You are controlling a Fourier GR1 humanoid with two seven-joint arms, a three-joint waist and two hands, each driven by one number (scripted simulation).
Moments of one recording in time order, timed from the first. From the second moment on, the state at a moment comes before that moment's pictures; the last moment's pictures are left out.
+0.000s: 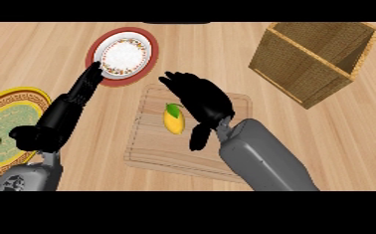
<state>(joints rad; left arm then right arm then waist) -0.13 0.28 -0.03 -1.61 0.02 -0.14 0.01 -0.64 -0.06 0.54 -1.34 0.66 0.27 0.32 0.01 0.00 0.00</state>
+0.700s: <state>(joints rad) -0.15 0.23 0.00 -1.61 -0.03 -0.17 0.02 -0.60 0.00 0.51 -1.27 0.72 0.23 0.18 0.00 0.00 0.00</state>
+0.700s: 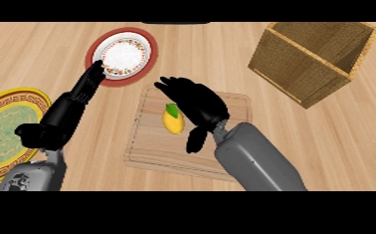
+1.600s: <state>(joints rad) -0.18 0.20 0.03 -1.58 -0.05 -0.20 0.02 -0.66 0.00 0.65 -1.11 0.72 0.11 0.25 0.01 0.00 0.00</state>
